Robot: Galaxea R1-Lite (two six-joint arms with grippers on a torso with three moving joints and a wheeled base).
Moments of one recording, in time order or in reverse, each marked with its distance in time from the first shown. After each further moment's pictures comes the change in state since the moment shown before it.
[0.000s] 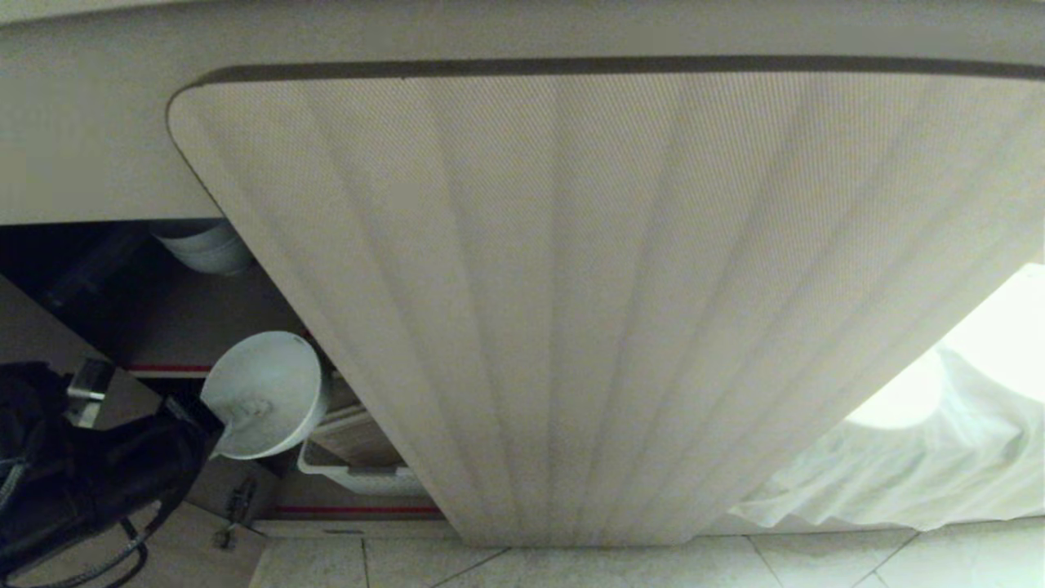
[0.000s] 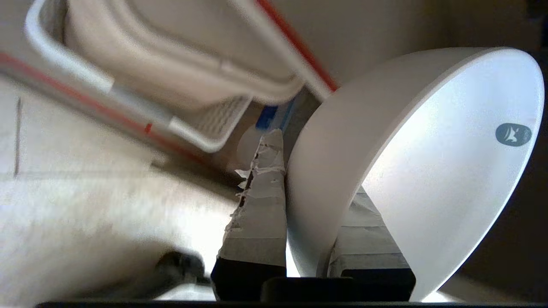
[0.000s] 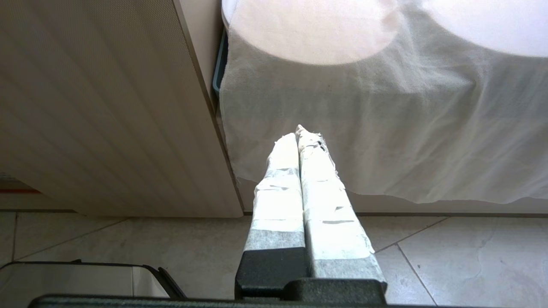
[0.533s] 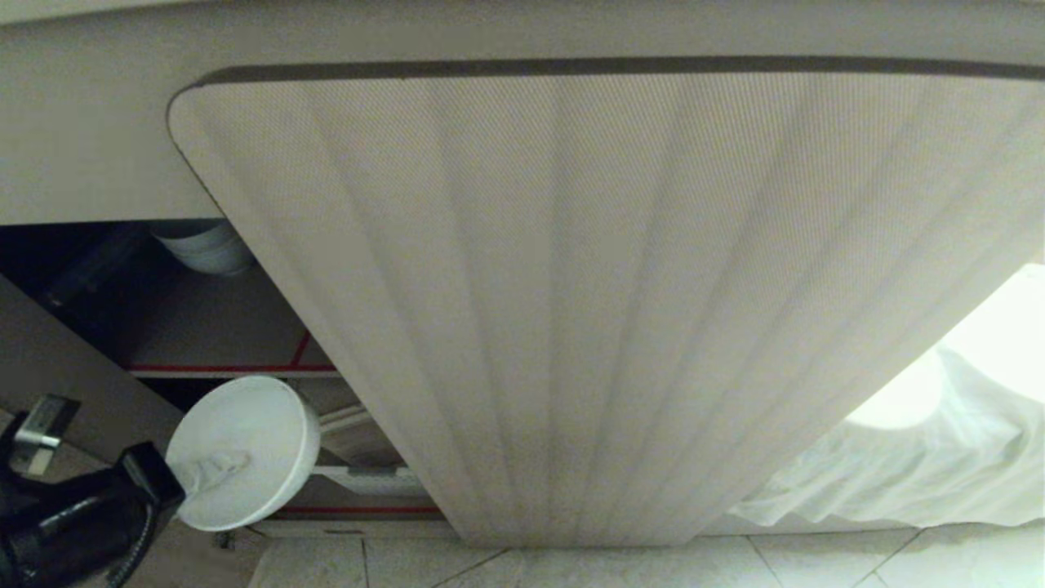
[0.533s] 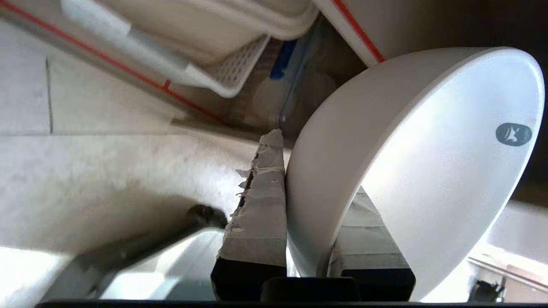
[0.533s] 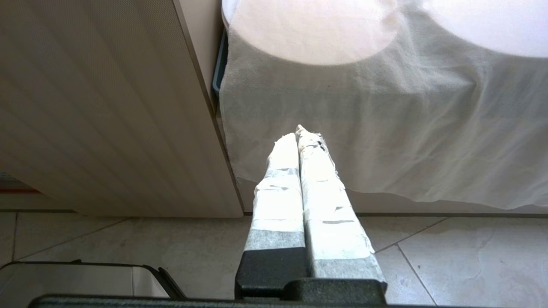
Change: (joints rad) left arm -0.001 -0.268 0.022 0.333 -0.042 0.110; right arm 0.000 0.000 0.000 0.000 0.000 0.000
